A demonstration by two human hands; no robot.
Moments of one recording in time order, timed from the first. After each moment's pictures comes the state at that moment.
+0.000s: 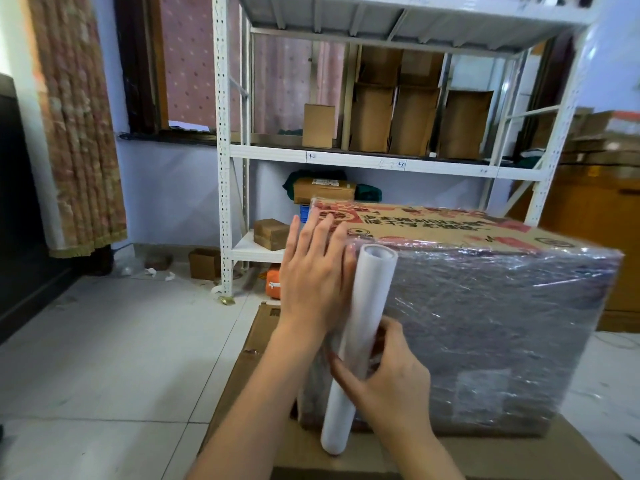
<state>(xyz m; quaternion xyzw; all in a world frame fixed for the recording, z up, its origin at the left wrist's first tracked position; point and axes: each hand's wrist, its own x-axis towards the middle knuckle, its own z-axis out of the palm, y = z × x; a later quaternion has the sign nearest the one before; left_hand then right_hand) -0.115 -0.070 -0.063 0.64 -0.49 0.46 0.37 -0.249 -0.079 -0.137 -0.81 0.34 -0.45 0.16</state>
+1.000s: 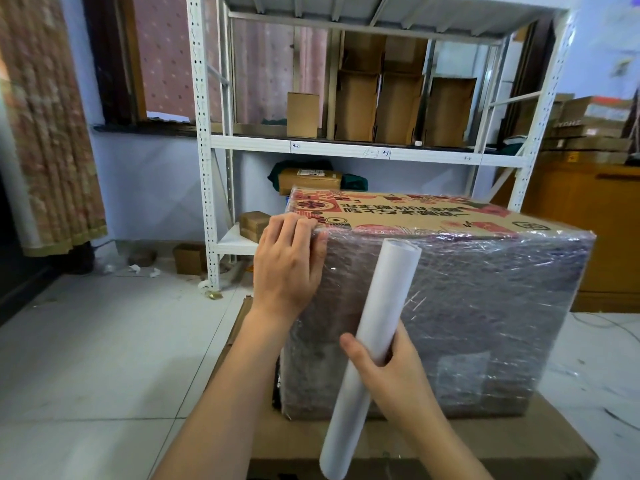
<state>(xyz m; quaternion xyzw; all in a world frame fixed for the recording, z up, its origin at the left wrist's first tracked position) -0.101 -0.077 -0.067 0.56 -0.52 0.46 0.46 -0.277 -0.085 -0.130 -0.71 0.32 -0.41 0.48</state>
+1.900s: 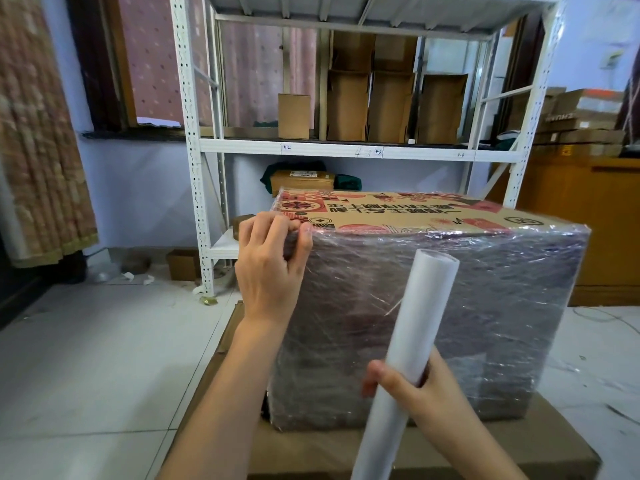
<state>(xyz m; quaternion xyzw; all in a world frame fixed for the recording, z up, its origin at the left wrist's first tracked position) -0.112 -0.082 -0.065 0.56 -0.46 0.39 0.57 -0.318 -0.100 -0.129 -0.69 0.26 -0.41 0.54</state>
